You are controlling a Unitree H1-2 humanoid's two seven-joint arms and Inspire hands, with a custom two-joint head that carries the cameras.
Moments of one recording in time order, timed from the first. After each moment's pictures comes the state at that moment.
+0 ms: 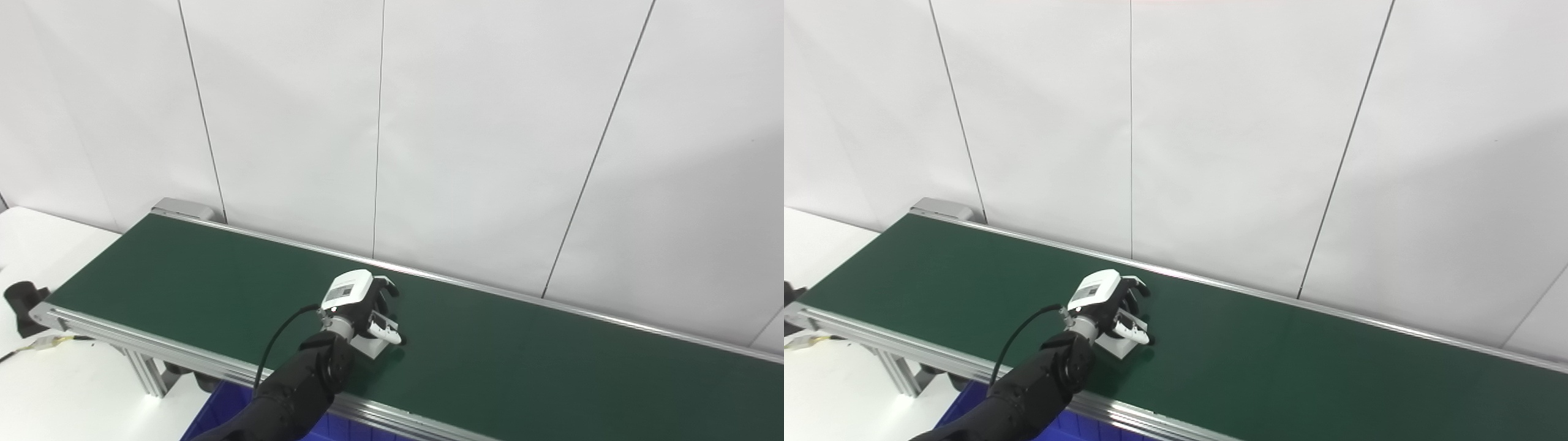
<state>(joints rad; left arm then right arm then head) -0.66 0.19 -0.32 0.87 0.62 0.08 0.22 0.20 -0.28 0.14 -0.01 -0.26 -0.33 0.16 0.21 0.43</state>
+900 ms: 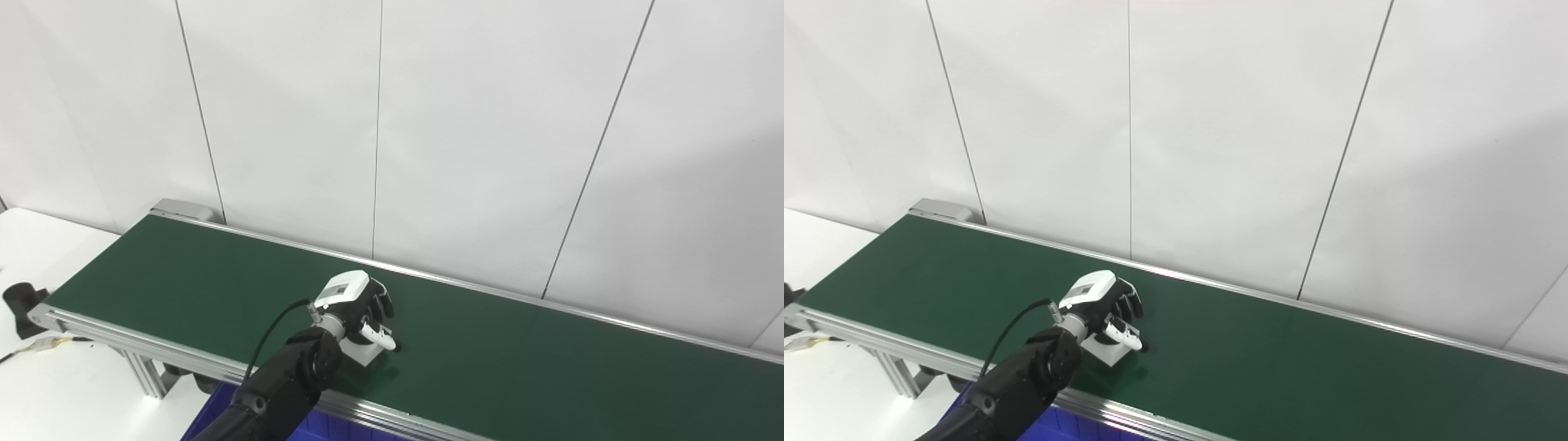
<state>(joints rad) -0.54 0.27 -0.30 0.51 0.62 0.17 0.07 0.18 -0.27 0.13 0.02 -0.25 -0.33 0.15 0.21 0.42</state>
